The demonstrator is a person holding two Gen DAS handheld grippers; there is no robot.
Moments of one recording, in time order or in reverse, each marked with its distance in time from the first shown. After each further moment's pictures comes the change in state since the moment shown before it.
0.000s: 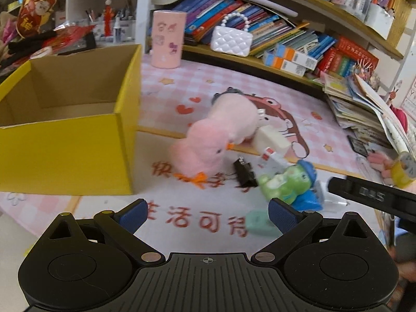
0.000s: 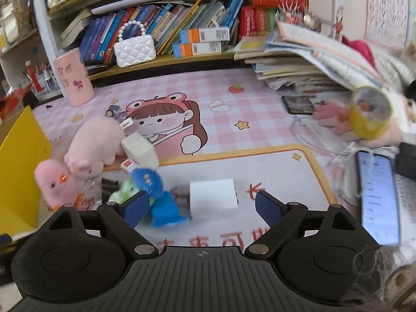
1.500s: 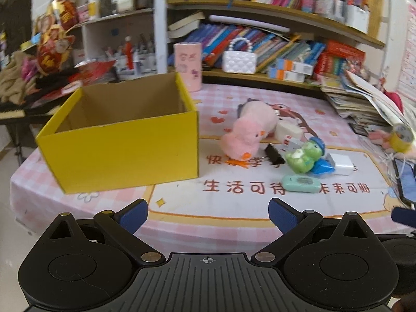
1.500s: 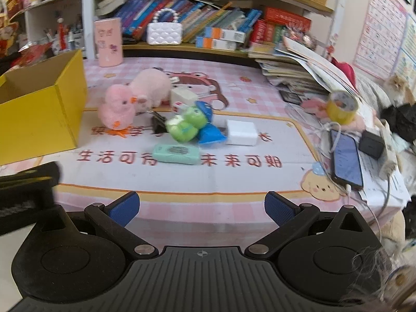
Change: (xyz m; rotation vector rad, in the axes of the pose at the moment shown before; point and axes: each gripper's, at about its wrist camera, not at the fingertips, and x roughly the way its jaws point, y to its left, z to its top) left arm -0.091 0.044 -0.052 0.152 -0.128 0.073; right arm -0.105 0.100 -0.107 -0.173 -0.023 -0.136
